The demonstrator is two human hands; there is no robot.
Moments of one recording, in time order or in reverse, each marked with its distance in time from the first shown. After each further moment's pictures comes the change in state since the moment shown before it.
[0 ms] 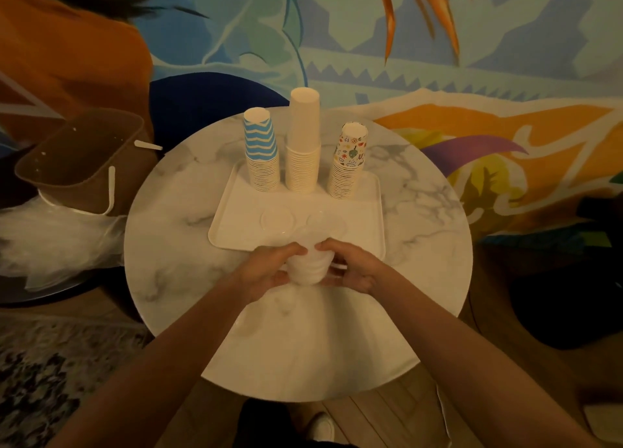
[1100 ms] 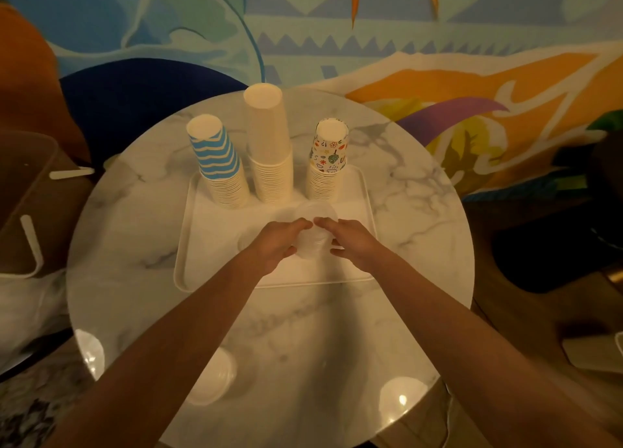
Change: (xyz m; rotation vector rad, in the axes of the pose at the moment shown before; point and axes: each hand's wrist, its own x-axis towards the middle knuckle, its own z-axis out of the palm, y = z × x) left_hand 0.124 0.060 0.034 0.170 -0.045 -0.056; right_hand 0.086 -0.052 -0.030 -0.165 0.257 -0.098
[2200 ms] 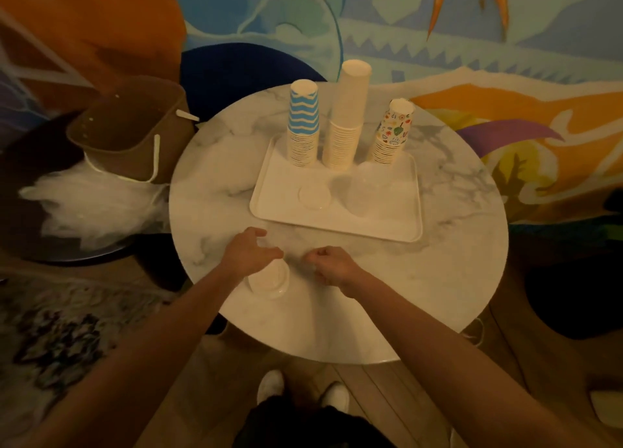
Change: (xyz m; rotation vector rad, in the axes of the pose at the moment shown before) left_hand -0.143 -0.113 -0.112 0.502 0.389 0.082; right_hand -0.107 0.089 0.114 -0.336 -0.153 -0.053
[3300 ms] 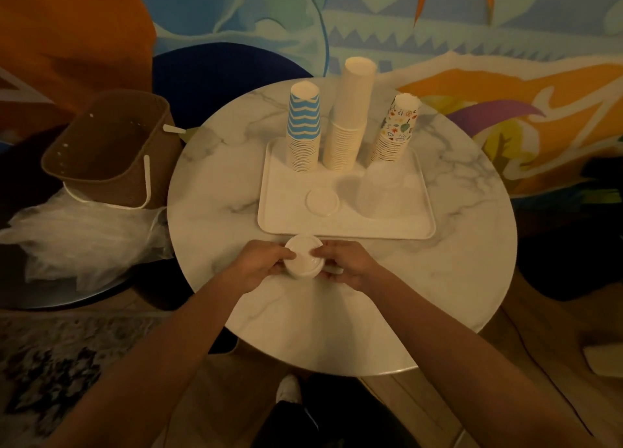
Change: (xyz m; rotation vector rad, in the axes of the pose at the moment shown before) left_hand 0.048 -0.009 -0.019 -0.567 -0.336 -0.125; right_hand 0.015 -0.032 0.022 0.517 0.045 0.149
